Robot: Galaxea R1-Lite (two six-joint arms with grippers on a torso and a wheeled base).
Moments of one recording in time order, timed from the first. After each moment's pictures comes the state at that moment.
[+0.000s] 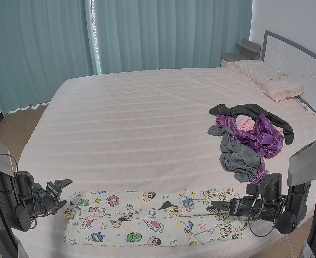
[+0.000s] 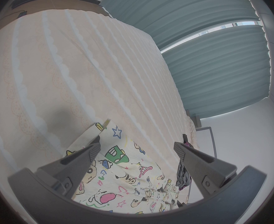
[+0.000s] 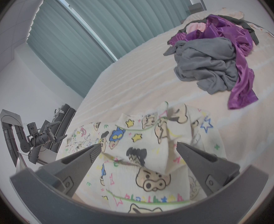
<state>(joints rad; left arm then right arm) 0.19 2.21 -0.07 -1.55 -0.41 -0.97 0.38 2.28 -0.16 -1.53 0.20 0.48</state>
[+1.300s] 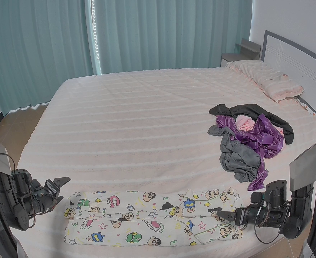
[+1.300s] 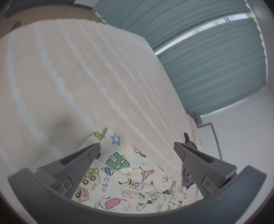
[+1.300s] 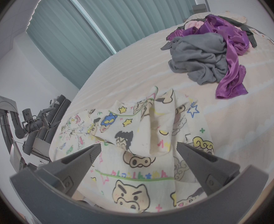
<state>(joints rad) 0.21 2.16 -0.08 -1.55 -0.40 -0.80 0.36 2.23 -0.03 -1.55 0.19 0.42</state>
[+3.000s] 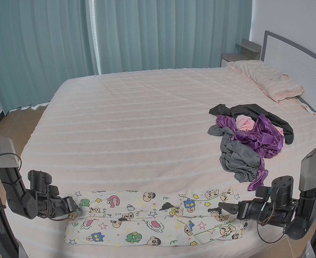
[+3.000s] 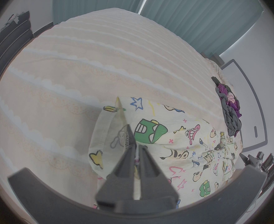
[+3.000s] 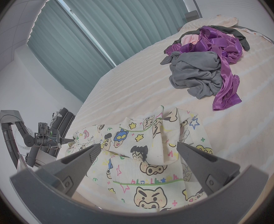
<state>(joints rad) 0.09 2.15 -0.30 -0.90 -0.28 -0.34 0.41 2.13 -0.02 -1.55 0.12 0.51</state>
